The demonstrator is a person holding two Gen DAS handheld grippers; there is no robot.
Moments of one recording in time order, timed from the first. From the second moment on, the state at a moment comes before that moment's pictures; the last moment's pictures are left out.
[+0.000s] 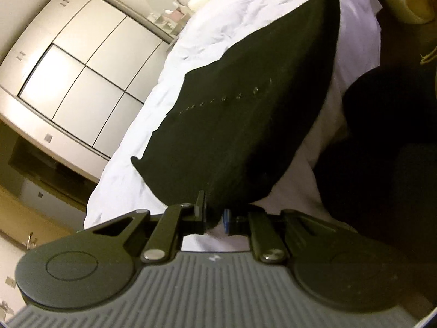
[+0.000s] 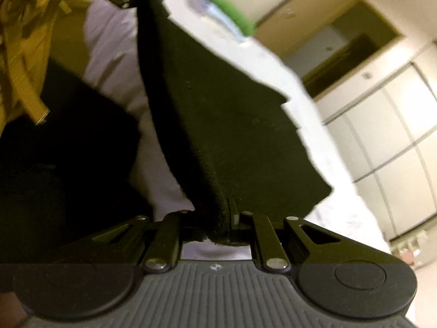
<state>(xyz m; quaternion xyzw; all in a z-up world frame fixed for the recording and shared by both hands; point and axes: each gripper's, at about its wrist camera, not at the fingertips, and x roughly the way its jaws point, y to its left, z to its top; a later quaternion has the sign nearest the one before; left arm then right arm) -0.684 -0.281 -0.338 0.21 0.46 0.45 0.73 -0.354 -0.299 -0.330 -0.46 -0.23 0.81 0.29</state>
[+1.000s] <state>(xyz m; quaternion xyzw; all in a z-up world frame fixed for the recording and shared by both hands) -0.773 0.031 -0.316 -0.31 0.29 0.48 0.77 -0.308 0.065 -0.312 -0.23 0.36 0.83 0.37</state>
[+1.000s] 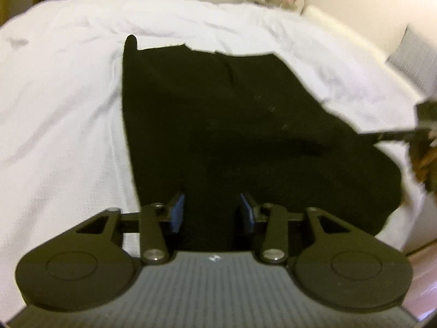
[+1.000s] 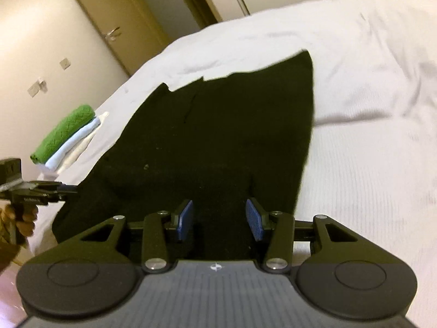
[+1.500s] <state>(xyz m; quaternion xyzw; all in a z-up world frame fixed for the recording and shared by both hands) -0.762 0.005 -0.287 -0.17 0.26 0.57 0.76 -0.326 0.054 -0.275 -0.18 0.25 0.85 0.42</state>
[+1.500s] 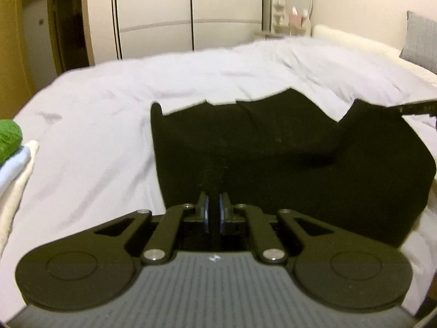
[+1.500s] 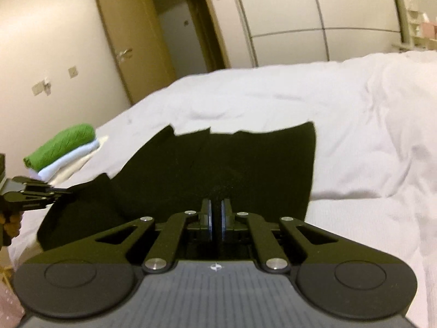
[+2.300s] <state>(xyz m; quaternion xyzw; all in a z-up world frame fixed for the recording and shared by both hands) -0.753 0.021 -0.288 -0.16 0.30 0.63 0.70 -0.354 0.088 -0.306 -0.26 0.24 0.76 0.55</state>
